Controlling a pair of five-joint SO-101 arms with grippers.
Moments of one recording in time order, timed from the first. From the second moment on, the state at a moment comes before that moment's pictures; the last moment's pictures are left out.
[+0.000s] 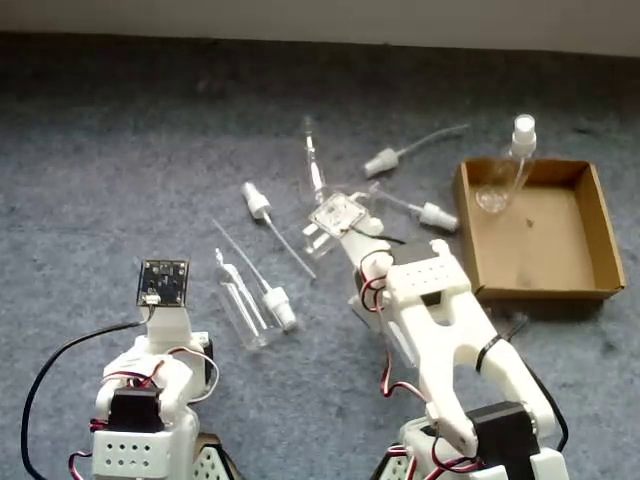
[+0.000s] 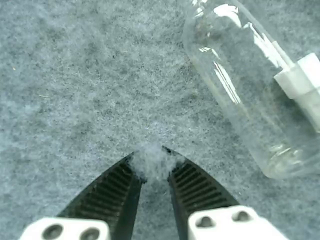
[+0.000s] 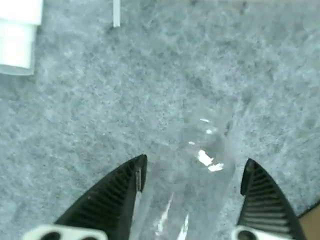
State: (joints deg) left arm -5.1 -104.3 96.0 77.3 7.4; right arm -19.6 -16.3 45.3 56.7 31.5
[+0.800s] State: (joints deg) left arm -5.1 -104.3 96.0 77.3 7.4; right arm -19.4 -16.3 53.8 50.0 25.0
